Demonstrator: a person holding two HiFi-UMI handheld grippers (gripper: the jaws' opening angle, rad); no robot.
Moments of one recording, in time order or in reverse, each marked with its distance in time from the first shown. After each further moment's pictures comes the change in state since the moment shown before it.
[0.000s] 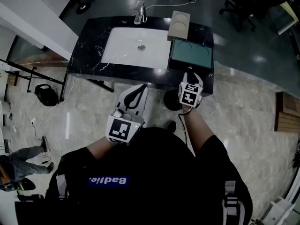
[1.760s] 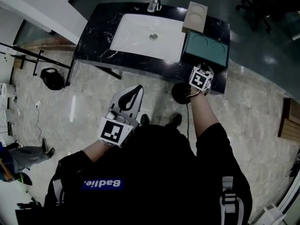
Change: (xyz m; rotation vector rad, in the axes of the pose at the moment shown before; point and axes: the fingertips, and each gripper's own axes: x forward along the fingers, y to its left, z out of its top) left arm -0.038 0.026 -0.025 -0.080 0.057 0.066; right arm 0.079 -0.026 -0.033 0.067 0.121 -0.129
